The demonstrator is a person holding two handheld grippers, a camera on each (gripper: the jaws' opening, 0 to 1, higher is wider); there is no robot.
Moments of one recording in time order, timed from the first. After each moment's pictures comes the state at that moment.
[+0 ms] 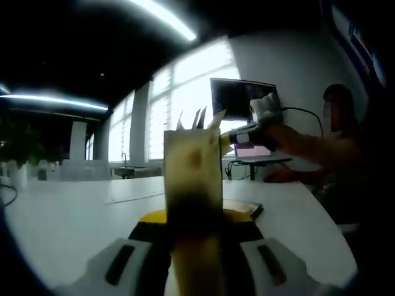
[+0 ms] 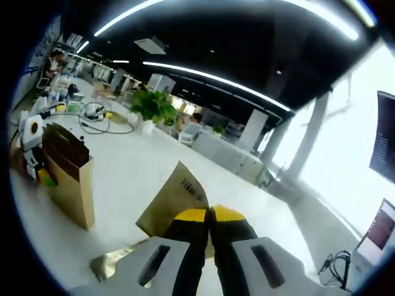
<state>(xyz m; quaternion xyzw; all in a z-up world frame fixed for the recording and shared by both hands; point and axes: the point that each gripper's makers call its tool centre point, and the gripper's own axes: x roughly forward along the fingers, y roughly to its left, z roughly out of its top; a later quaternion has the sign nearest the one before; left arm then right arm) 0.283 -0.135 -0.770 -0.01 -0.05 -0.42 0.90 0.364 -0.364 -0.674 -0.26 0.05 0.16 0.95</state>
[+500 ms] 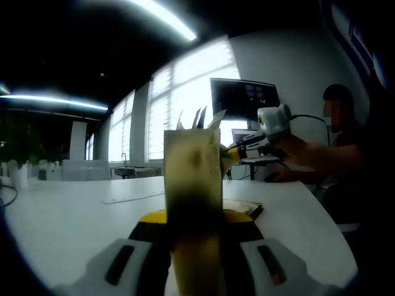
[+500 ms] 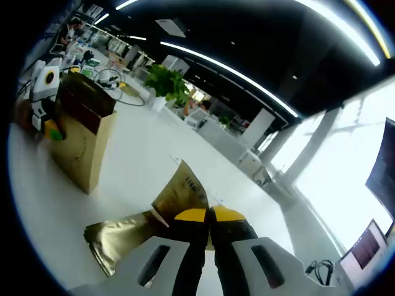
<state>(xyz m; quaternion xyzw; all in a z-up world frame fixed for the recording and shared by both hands) 0.282 -0.136 -0.772 -0.01 -0.05 -0.42 0.90 0.338 -0.359 -0.716 -0.36 0.07 0.16 0.92</state>
